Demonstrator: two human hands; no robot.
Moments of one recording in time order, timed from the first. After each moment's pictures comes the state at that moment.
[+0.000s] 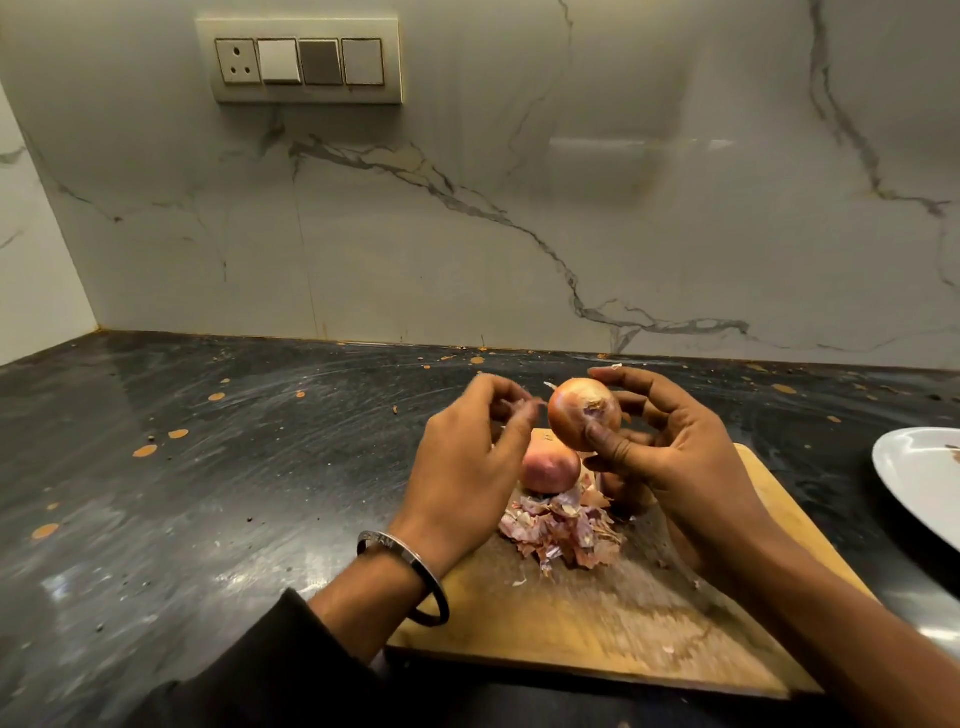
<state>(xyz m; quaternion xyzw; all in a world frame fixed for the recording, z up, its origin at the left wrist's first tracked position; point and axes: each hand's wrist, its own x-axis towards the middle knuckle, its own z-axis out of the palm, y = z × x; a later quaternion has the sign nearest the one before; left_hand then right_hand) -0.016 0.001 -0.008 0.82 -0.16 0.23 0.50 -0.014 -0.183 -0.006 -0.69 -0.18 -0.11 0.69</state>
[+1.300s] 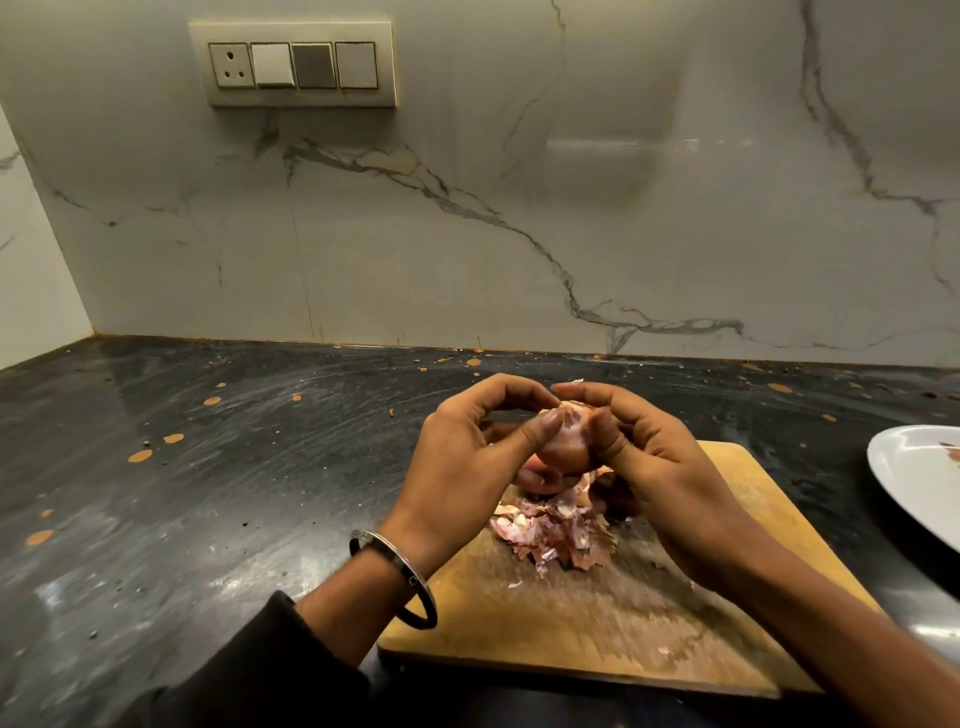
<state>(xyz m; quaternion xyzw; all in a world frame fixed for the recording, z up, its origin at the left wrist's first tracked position) -0.020 0.002 -0.004 0.69 -0.24 0.13 0.67 -0.019 -0.178 -0.007 -0.70 -0.24 -0.03 0.67</state>
